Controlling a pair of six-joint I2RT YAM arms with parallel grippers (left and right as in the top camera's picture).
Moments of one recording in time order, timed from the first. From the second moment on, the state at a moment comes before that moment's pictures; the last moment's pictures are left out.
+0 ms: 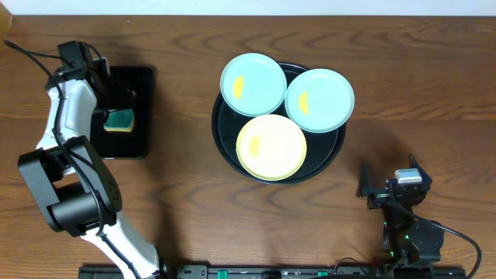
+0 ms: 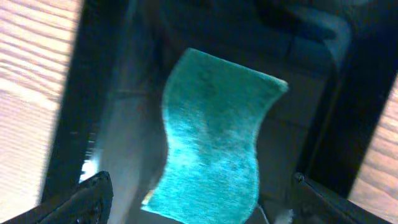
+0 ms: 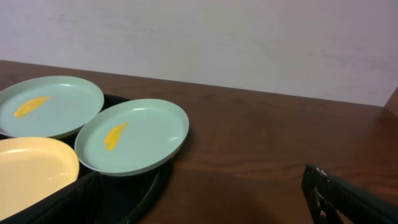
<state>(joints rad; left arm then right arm) 0.34 1.98 1.51 -0.73 -0.02 0.06 0.02 0.01 0.01 -0.07 -0.06 -0.10</state>
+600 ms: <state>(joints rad) 0.36 2.08 1.51 -0.65 0.02 0.06 0.02 0.01 0.01 -0.07 -0.06 -0.10</state>
